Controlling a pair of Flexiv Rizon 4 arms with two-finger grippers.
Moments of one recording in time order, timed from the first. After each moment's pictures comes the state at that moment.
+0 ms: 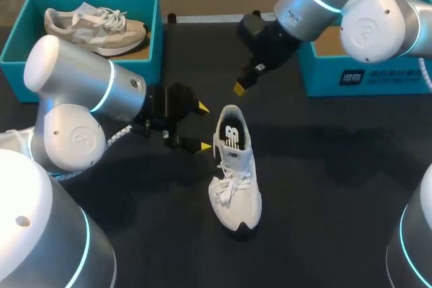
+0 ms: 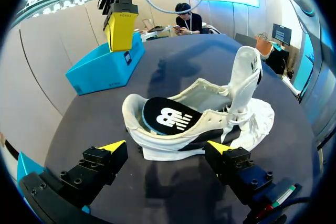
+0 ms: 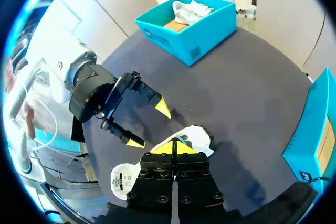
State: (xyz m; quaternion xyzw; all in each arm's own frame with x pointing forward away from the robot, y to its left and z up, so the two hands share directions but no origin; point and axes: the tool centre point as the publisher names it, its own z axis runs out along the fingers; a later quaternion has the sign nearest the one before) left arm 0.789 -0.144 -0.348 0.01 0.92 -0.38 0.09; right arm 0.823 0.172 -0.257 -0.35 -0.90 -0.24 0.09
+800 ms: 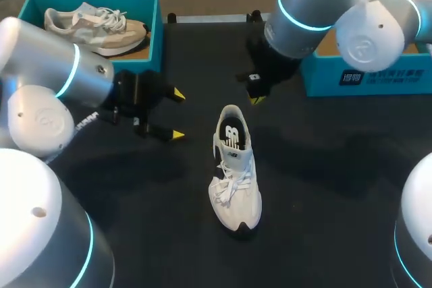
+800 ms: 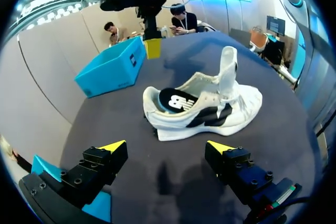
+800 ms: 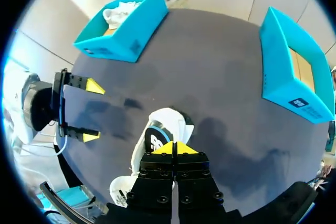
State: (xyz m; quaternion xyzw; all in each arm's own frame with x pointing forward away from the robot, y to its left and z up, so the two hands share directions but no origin) left arm 0.802 -0.085 -0.315 0.05 0.92 -0.37 0.11; right arm 0.811 0.146 -0.273 -0.58 -0.80 -0.15 0.01
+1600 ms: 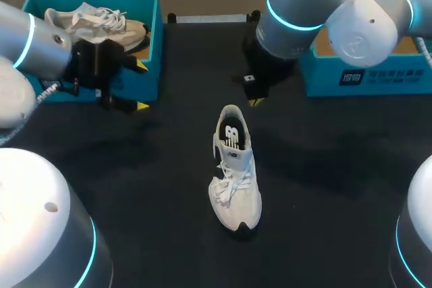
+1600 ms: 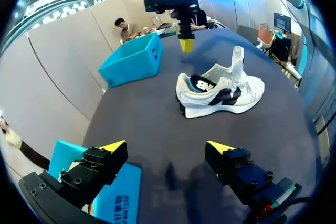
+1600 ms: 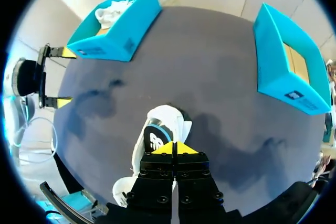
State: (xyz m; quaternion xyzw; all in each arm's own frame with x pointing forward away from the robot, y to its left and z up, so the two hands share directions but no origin) left arm 0.853 -0.008 -0.273 0.02 0.92 -0.35 0.14; right arm 0.804 0.149 -0.275 -0.61 -0.79 -0.12 0.00
